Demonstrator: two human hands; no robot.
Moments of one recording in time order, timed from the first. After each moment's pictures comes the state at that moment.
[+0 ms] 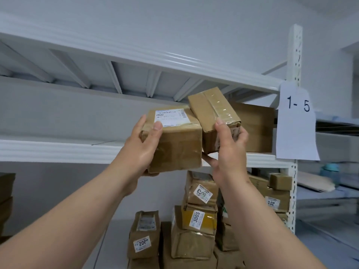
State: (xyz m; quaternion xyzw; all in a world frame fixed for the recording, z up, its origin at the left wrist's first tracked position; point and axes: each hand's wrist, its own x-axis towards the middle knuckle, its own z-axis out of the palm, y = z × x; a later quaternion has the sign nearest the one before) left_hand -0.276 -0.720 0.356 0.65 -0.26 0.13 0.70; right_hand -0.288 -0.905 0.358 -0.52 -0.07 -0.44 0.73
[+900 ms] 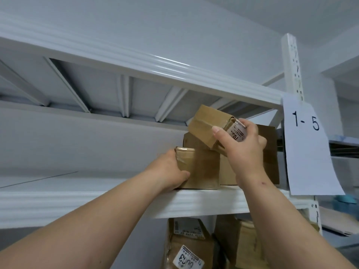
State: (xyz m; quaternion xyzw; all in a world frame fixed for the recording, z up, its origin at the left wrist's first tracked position) left_hand -0.105 -0.887 0.413 0.86 -0.30 0.23 0.33; right_hand -0.185 -1.045 0.428 -0.65 -0.03 -0.60 0.46
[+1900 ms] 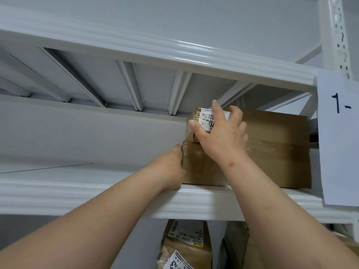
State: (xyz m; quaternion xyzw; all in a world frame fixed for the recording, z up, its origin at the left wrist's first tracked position) left_hand -0.104 -0.921 0.408 0.89 -0.24 0.23 0.31; right_hand -0.117 -1.054 0.451 -0.81 0.03 -0.56 0.17
